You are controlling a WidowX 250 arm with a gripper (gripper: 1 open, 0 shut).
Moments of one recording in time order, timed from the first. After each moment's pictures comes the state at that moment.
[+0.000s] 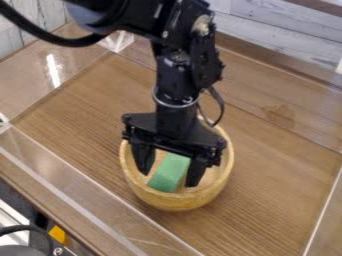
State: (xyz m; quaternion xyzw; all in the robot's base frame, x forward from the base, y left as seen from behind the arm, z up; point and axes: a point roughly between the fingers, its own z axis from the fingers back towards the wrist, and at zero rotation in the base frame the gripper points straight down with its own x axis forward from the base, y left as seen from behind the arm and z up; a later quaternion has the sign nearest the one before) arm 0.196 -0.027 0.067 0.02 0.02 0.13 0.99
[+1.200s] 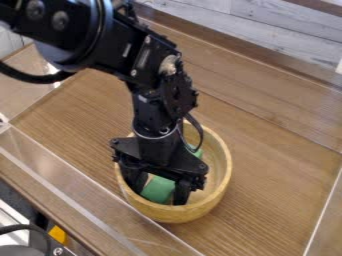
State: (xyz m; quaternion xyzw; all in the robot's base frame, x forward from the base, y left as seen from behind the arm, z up) arm 0.179 -0.014 0.039 0.00 -0.01 0.11 0.99
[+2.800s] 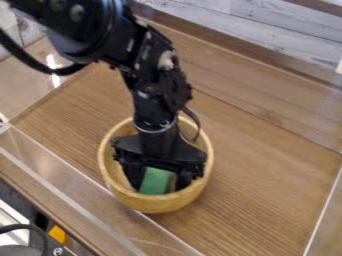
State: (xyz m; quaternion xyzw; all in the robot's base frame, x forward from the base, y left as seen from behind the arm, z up) arm 0.193 -0.019 0.028 -0.02 -0.01 0.15 0.99
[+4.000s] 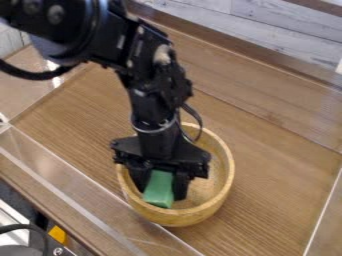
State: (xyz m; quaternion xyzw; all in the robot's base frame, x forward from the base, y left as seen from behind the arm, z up) arm 0.183 -0.015 0.045 -0.04 -0.01 0.17 0.98
